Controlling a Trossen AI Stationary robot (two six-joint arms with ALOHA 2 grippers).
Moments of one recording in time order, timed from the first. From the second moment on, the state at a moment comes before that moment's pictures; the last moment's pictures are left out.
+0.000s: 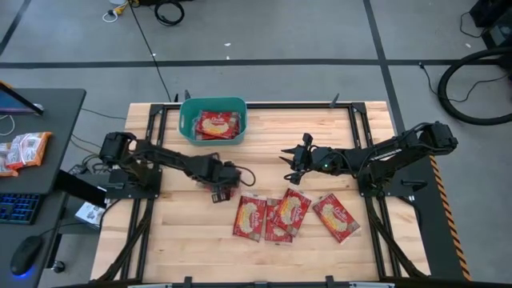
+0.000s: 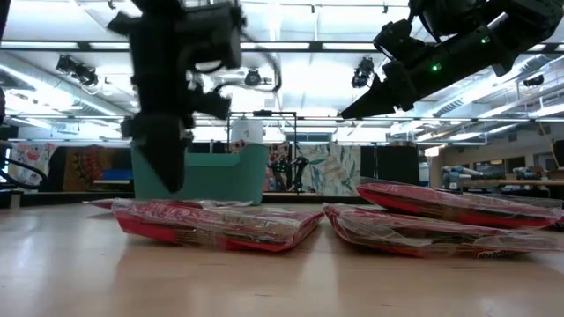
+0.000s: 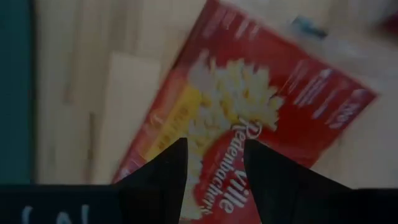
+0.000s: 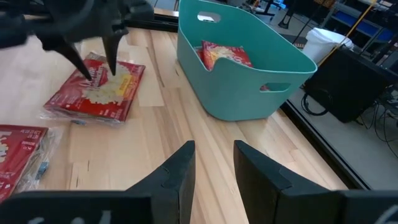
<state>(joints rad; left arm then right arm) -0.11 1.69 1.02 -0.74 -0.29 -0.27 0.03 1.29 0.50 0.42 0.45 -0.10</state>
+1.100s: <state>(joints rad) -0.39 1.83 1.03 -0.78 -0.54 -0.13 0.03 1.29 0.50 0.42 0.44 -0.09</state>
